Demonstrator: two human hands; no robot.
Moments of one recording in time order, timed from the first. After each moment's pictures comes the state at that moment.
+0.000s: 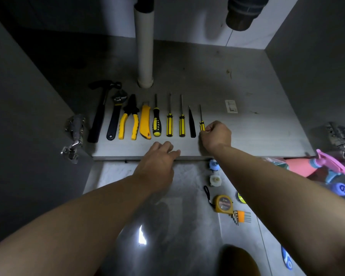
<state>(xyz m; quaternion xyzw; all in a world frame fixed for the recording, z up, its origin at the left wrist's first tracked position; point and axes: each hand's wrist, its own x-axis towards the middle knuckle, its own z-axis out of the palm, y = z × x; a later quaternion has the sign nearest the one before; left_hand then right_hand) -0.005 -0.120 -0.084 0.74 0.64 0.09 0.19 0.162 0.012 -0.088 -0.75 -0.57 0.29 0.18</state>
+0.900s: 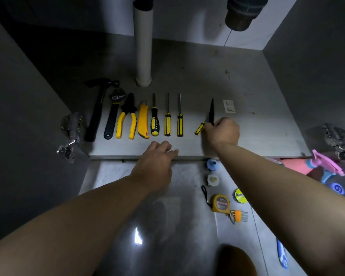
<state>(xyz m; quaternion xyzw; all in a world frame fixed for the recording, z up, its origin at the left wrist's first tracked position) -0.006 -0.120 -0.088 0.74 0.64 0.09 0.19 0.169 0.015 -0.069 -0.79 -0.55 0.21 0.18</state>
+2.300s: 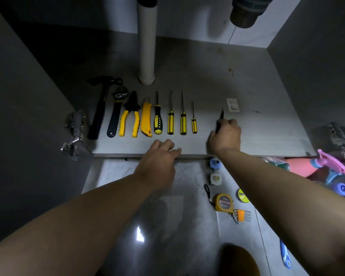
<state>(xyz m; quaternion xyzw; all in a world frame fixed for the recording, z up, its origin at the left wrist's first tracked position) -0.007 -0.122 -0.089 0.74 0.64 0.11 0.19 0.179 0.005 -0.089 -0.74 -0.65 0.15 0.12</state>
